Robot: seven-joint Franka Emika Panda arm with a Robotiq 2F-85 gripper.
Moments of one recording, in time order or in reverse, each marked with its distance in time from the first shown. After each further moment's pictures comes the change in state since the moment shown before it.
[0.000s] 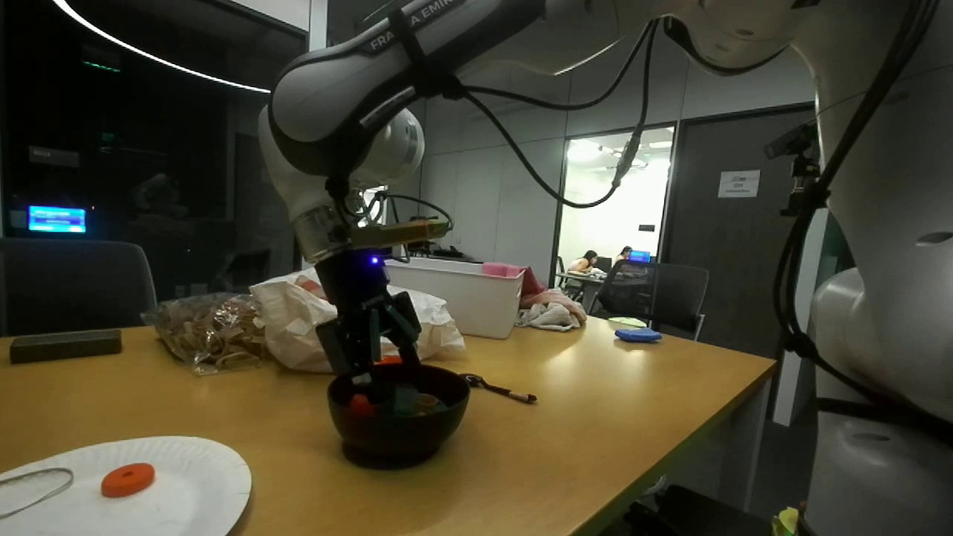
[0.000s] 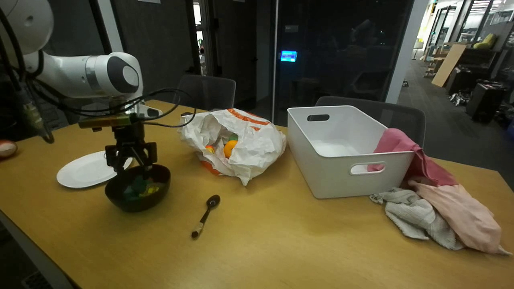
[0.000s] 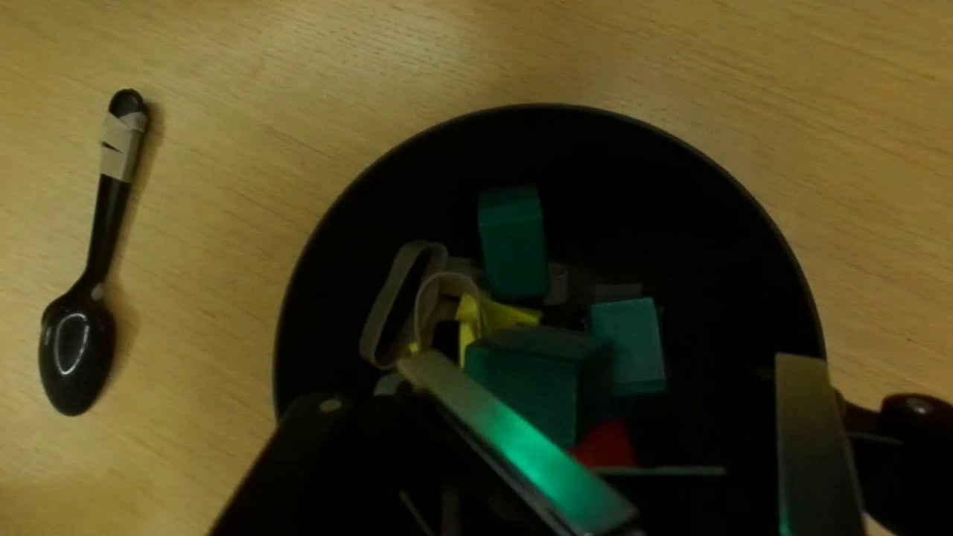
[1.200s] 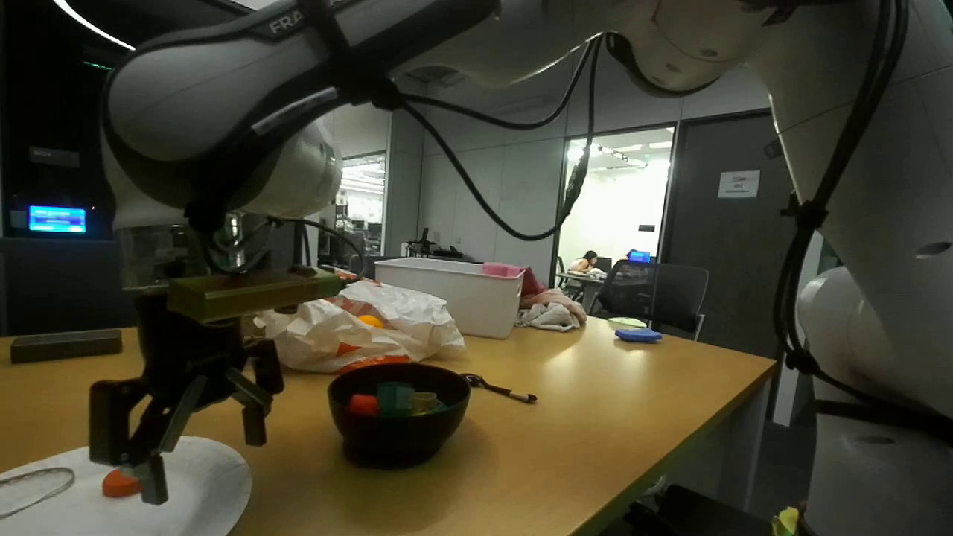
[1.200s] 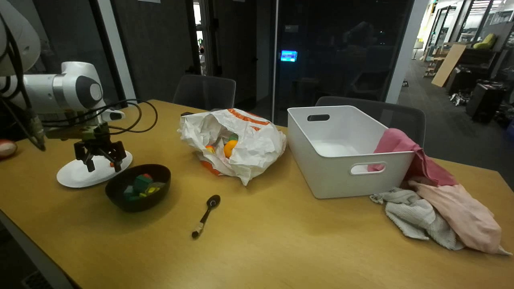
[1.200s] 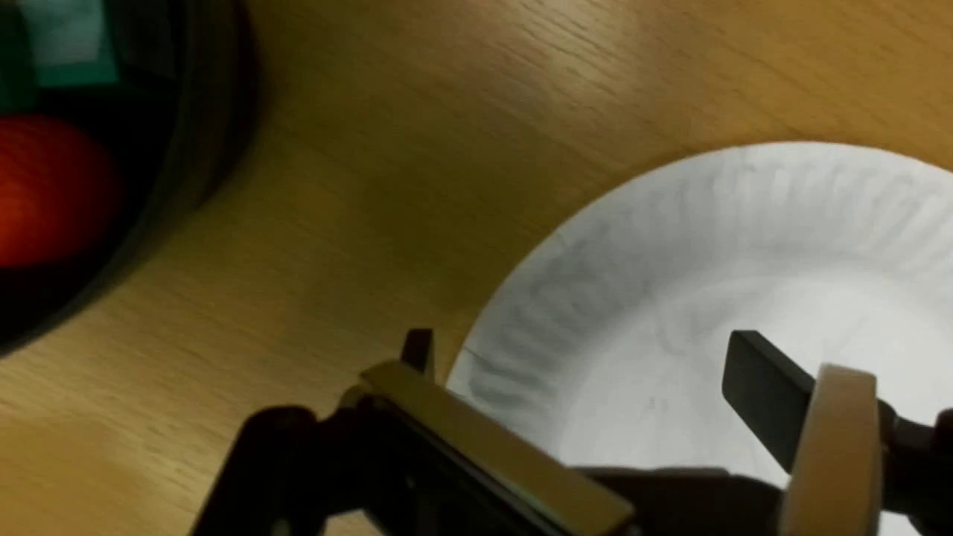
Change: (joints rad) arm 0.132 0.174 0.111 0.117 0.004 0.349 0.172
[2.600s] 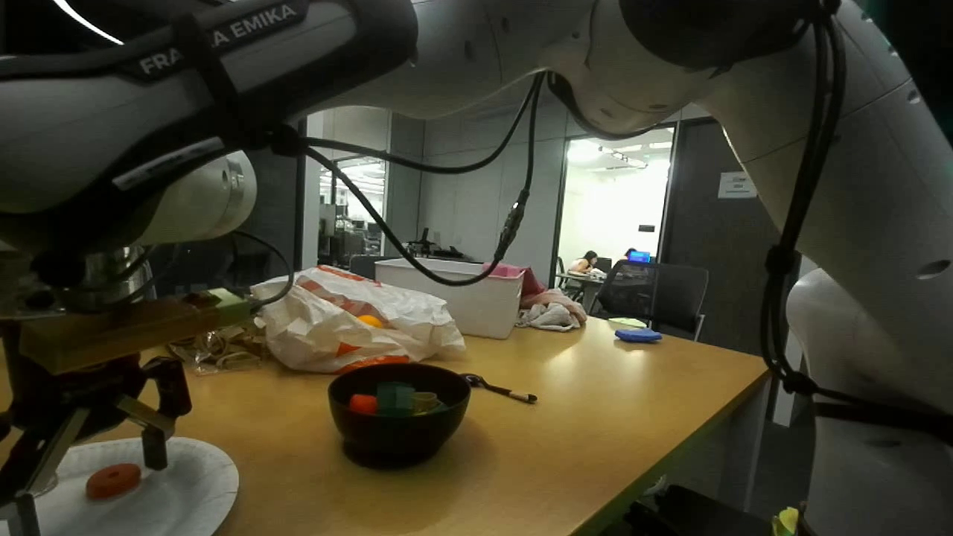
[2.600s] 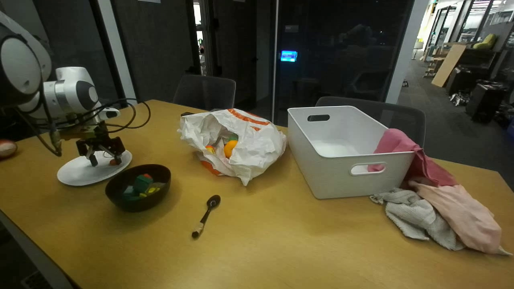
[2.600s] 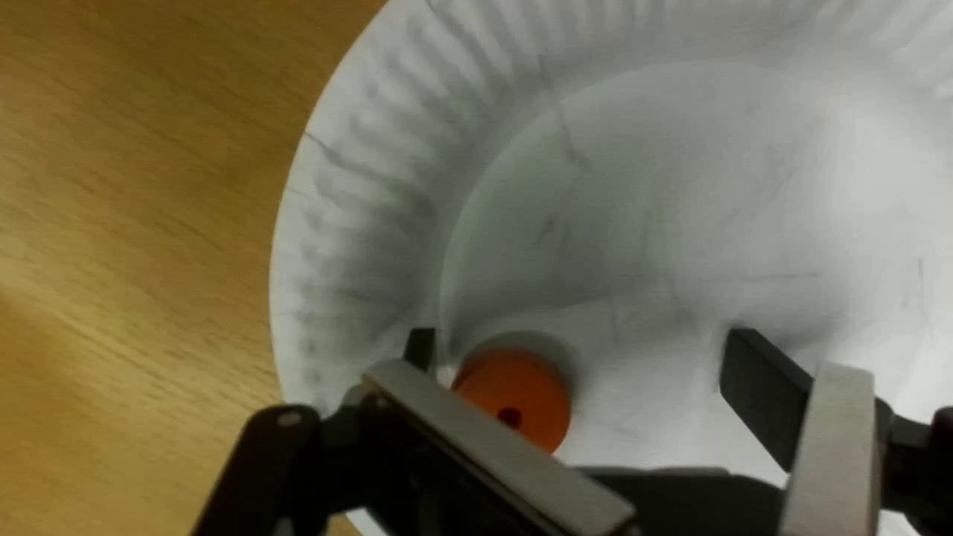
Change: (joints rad) arm 0.129 0.208 -0.064 0.274 -0.091 0.011 0.051
